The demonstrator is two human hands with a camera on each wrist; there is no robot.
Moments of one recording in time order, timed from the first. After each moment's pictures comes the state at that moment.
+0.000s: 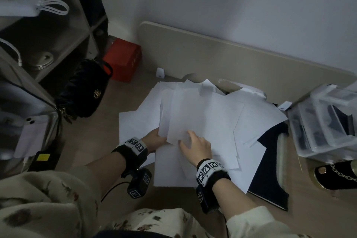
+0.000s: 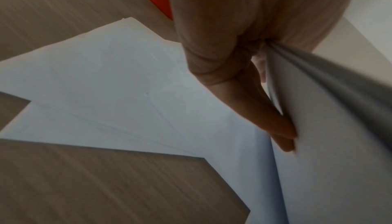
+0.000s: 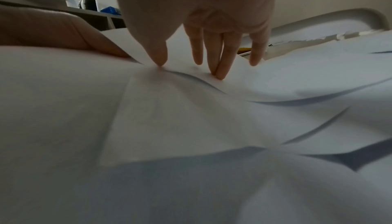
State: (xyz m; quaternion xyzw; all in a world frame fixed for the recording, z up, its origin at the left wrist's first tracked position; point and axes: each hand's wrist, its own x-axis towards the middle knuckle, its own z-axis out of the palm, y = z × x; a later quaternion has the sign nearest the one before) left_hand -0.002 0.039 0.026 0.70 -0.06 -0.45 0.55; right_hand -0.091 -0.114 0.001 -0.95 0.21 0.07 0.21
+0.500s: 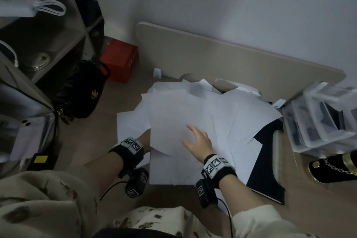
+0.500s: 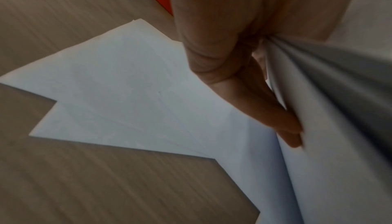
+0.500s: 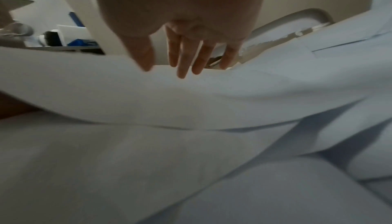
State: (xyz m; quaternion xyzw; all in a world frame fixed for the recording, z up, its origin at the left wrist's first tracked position) left_hand 0.005 0.052 0.017 0.77 -0.03 -0.43 0.46; right_hand -0.097 -0.129 0.011 -0.90 0.21 0.07 0.36
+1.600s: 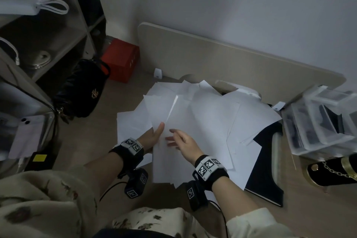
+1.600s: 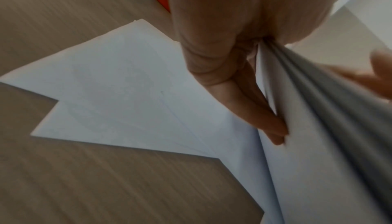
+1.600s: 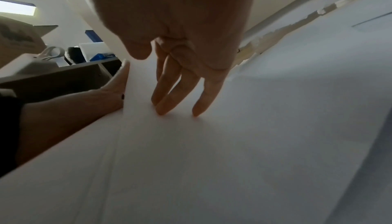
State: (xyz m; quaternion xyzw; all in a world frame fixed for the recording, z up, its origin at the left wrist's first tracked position) left_hand 0.002 0.049 0.020 0.72 -0.01 -0.44 0.54; right_hand -0.082 -0.095 0.007 -0.76 0.17 0.10 0.61
